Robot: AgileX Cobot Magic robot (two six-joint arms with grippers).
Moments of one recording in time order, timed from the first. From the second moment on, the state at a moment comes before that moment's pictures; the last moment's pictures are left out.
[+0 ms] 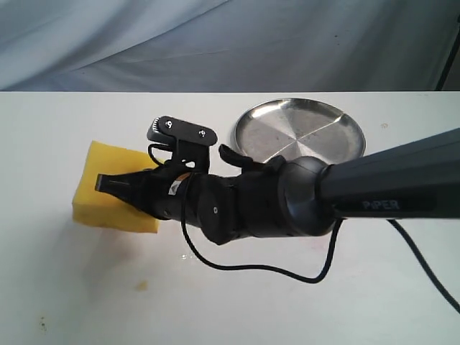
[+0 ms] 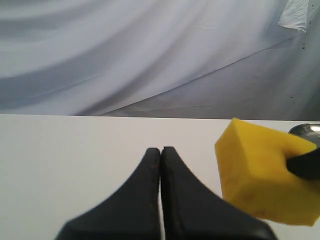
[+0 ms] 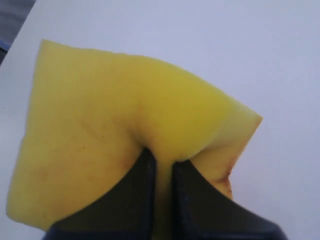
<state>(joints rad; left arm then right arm) -0.03 0.00 0.00 -0.04 0.15 0.01 0.91 2.04 -1.20 0.54 -0.21 0.23</state>
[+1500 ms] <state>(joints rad) -0.03 0.00 0.00 -0.04 0.15 0.01 0.23 1.73 -0.93 0.28 -0.19 0.30</state>
